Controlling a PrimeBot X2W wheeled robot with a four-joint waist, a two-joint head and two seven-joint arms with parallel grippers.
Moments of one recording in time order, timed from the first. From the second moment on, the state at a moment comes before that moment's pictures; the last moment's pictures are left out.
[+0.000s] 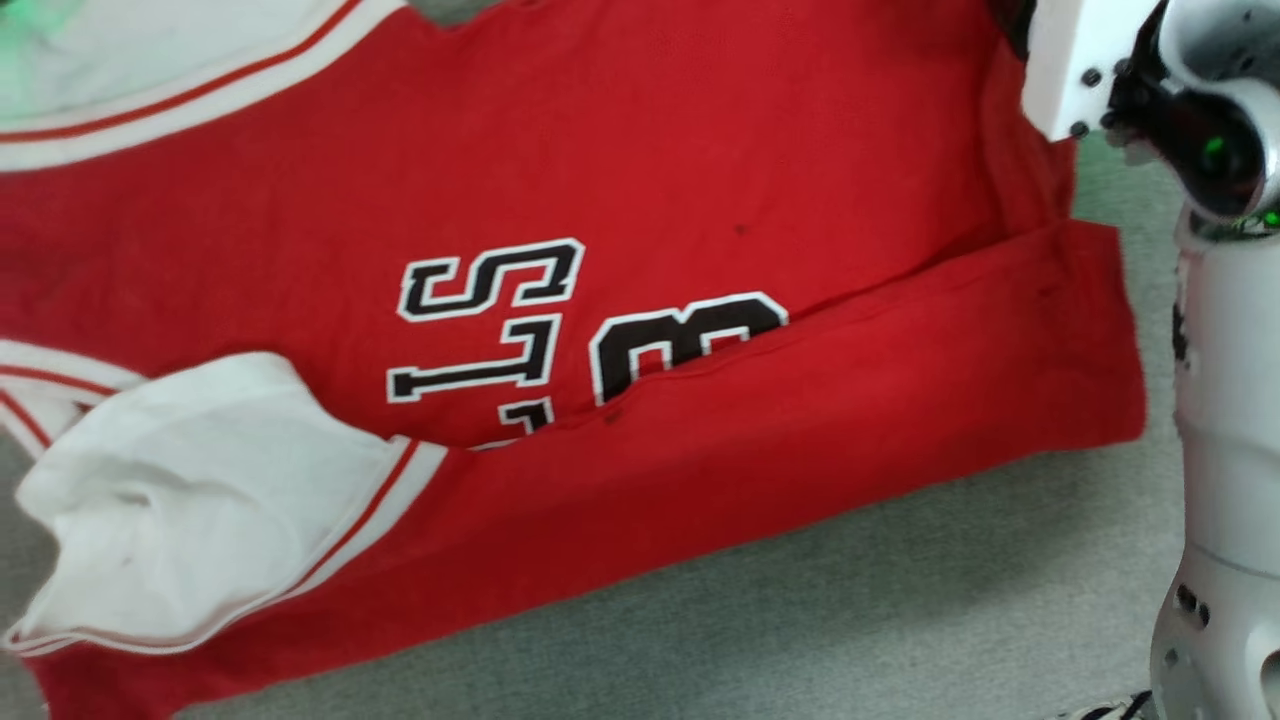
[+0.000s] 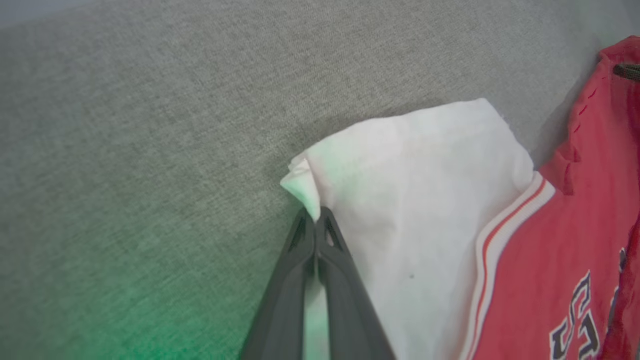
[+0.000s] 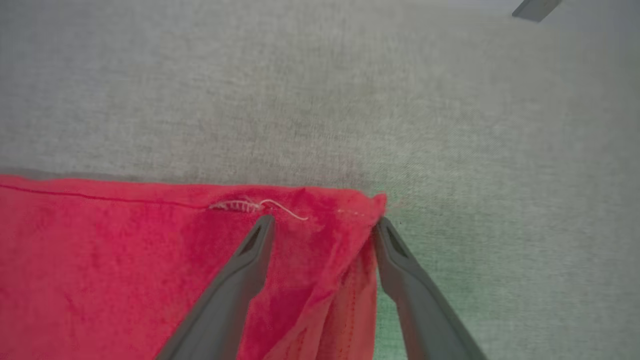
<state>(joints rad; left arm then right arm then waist) -1.49 1.01 -0.96 0.33 -1.43 -0.13 0.75 -1.05 -0.05 0.06 0.14 0.18 0.13 0.90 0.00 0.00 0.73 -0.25</state>
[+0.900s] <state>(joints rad) -1.41 0.96 -1.00 0.14 -1.58 -0.13 0.40 -0.92 -0.19 0.08 0.07 0.33 0.13 0.88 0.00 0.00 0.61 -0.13</state>
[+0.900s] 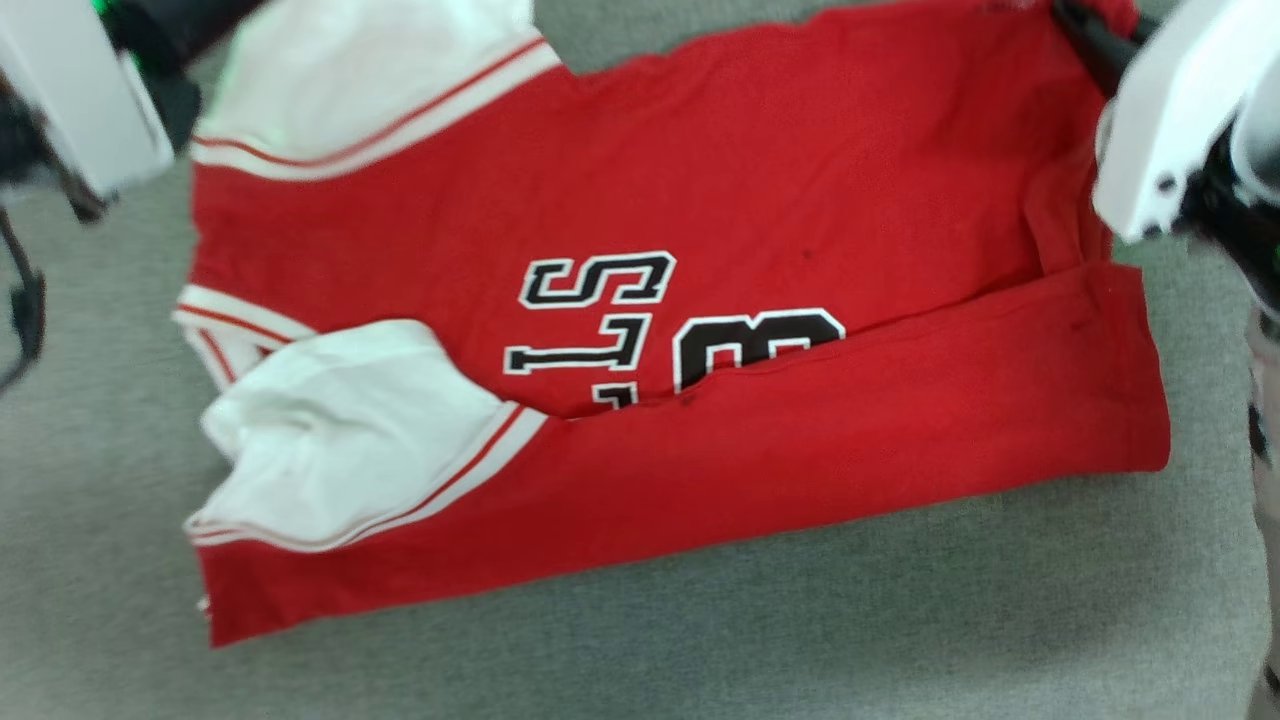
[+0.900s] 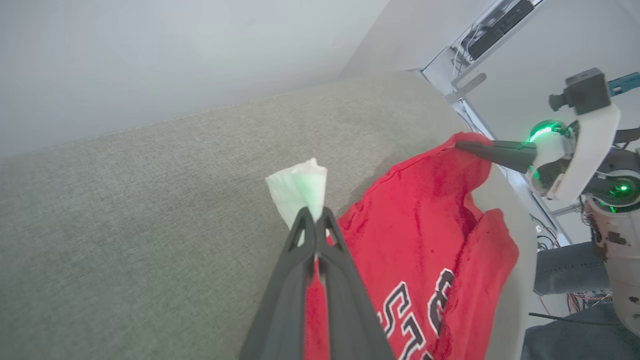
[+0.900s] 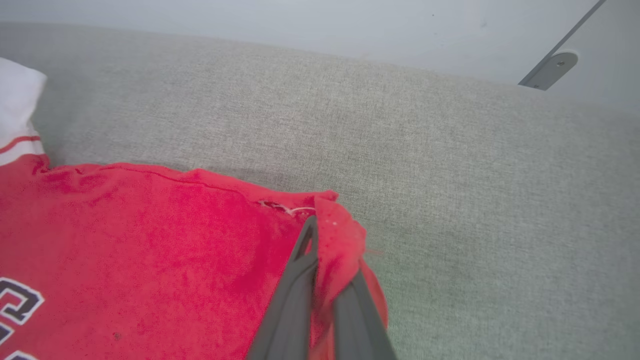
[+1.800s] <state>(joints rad) -0.74 1.20 -1.19 -0.28 -1.49 -0.13 -0.21 -0.18 -0.28 -0.16 -0.36 0.50 0.13 0.83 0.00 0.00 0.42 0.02</state>
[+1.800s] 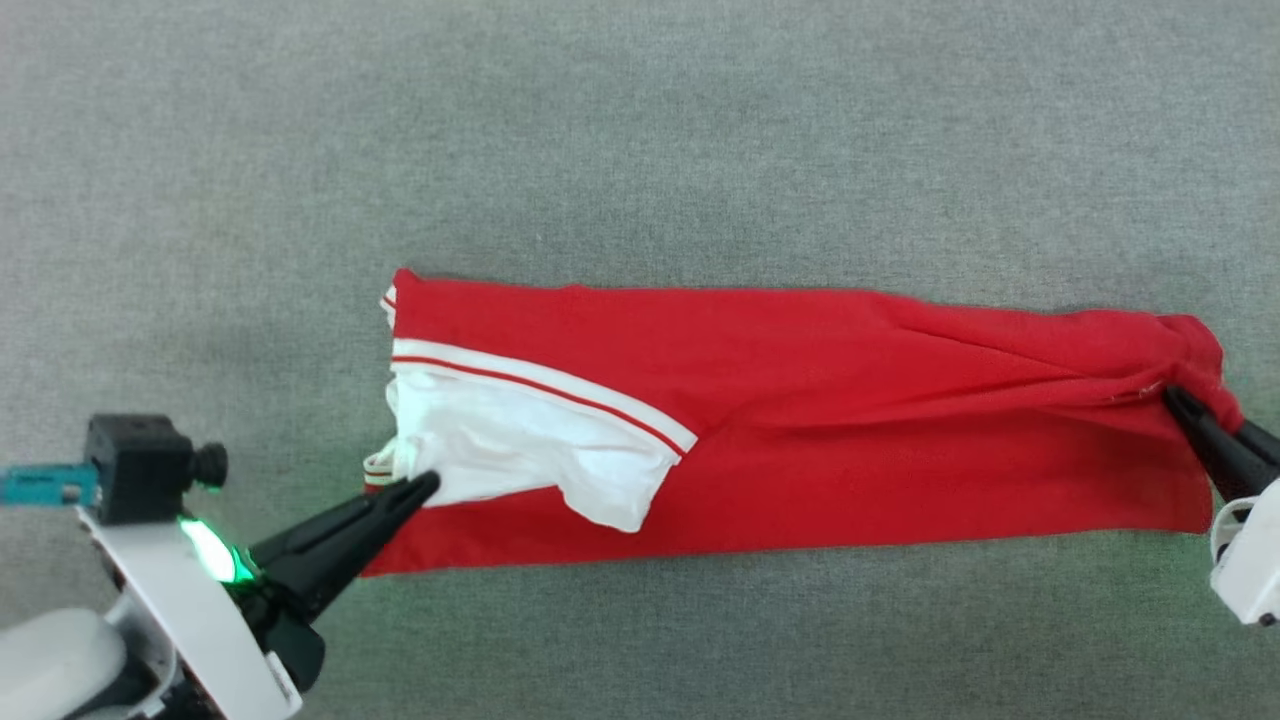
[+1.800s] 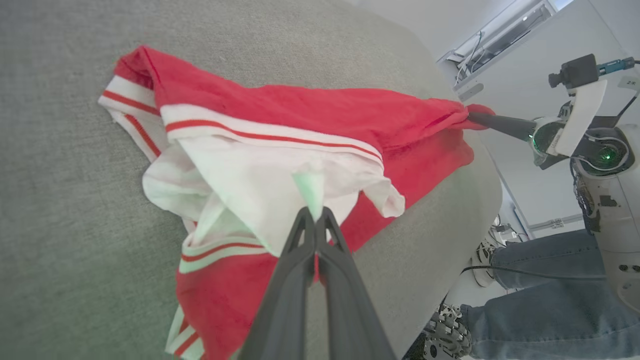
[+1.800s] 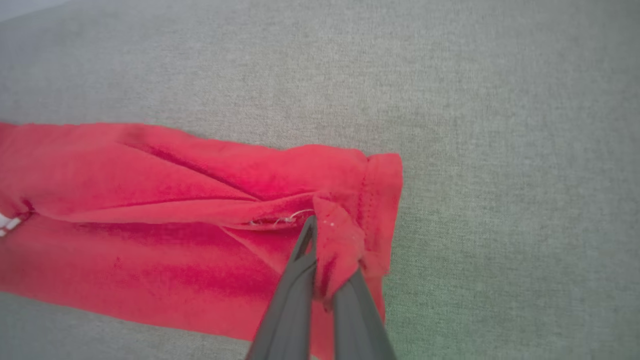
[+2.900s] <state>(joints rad) -0.38 0.83 -0.68 0.07 -1.23 -0.13 -0.26 -0.13 -0.30 -0.24 -0.20 0.54 0.13 0.73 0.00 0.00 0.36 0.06</state>
